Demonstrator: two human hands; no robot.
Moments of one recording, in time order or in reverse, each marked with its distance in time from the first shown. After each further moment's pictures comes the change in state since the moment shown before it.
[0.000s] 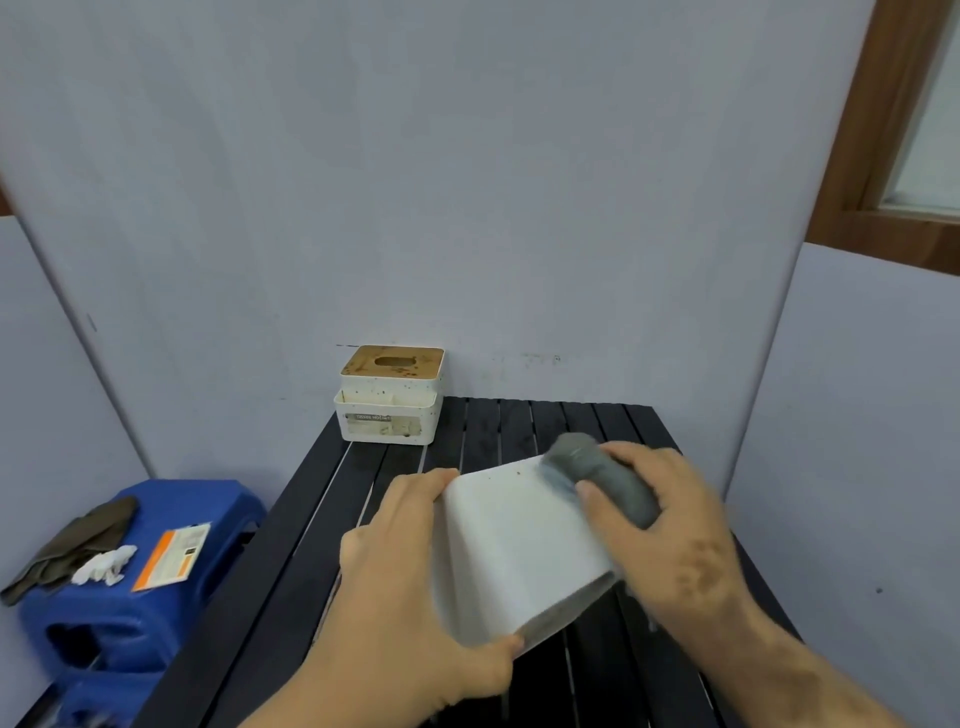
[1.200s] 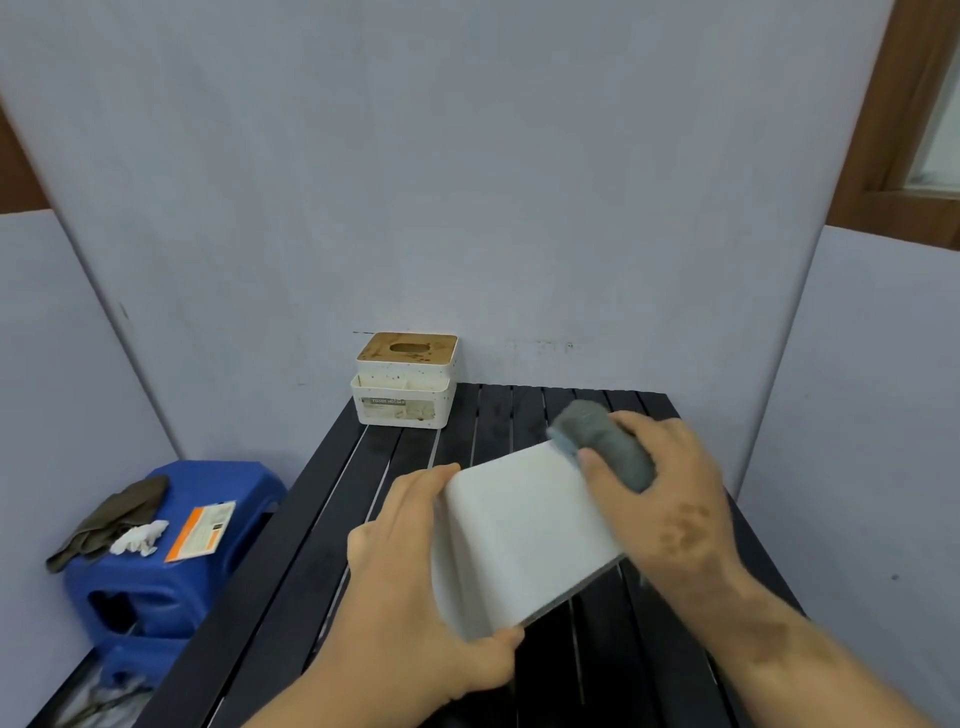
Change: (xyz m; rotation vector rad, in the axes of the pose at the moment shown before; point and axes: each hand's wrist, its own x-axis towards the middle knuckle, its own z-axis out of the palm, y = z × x) left_hand -0.020 -0.011 0.011 0.033 0.096 0.102; right_hand 0.007 -0.004 0.005 -0.143 0.028 0.036
